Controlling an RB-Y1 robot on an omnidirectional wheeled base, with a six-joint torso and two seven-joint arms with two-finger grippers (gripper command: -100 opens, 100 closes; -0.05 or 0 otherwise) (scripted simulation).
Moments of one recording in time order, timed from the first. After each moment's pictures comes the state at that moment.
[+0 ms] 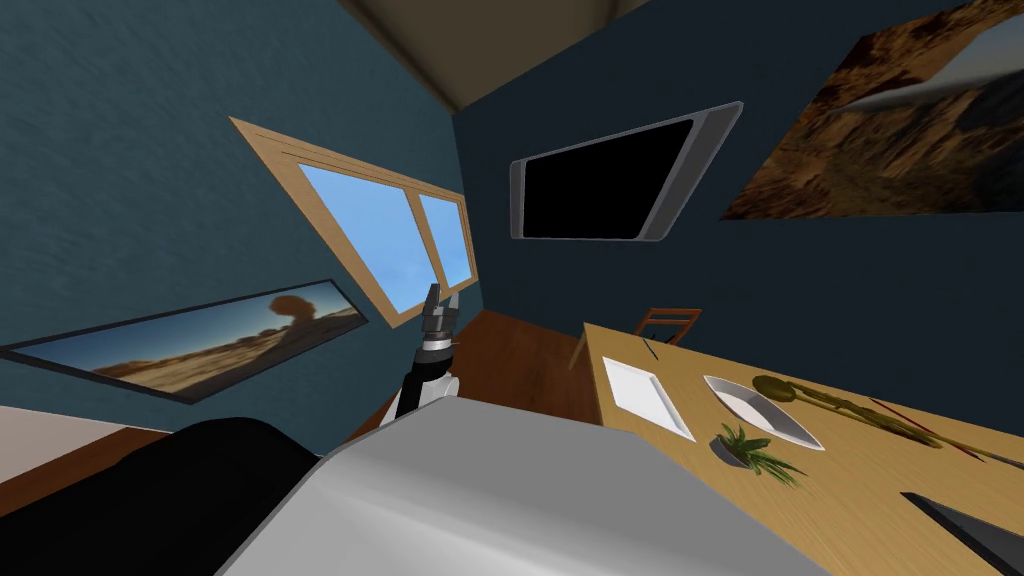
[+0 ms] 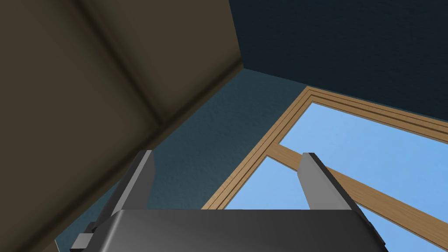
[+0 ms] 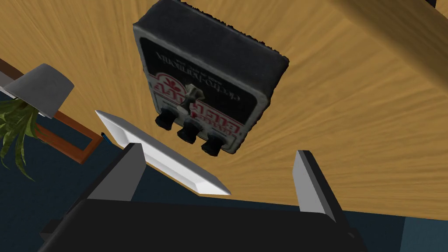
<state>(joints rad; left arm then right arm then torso) 0.49 0.02 -0.07 -2.32 0.06 -0.52 -0.09 0.83 -0.44 -0.03 -1.43 1.76 -0.03 -0.14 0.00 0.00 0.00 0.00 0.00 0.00</state>
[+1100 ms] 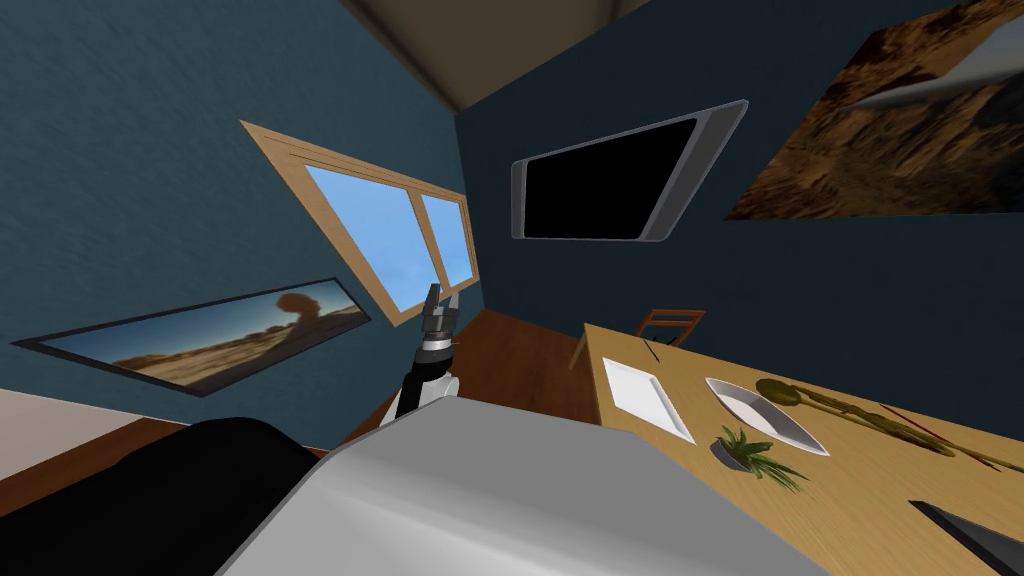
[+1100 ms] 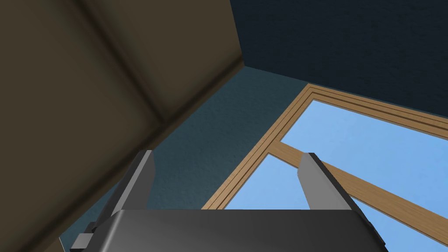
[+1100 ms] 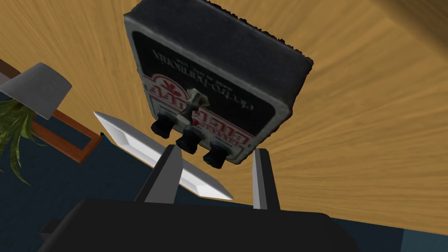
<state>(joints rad) 0.49 0.02 -0.07 -2.32 0.06 -0.52 -0.09 0.80 -0.43 -0.02 -1.39 1.73 -0.01 -0.12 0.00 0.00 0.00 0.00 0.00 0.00</state>
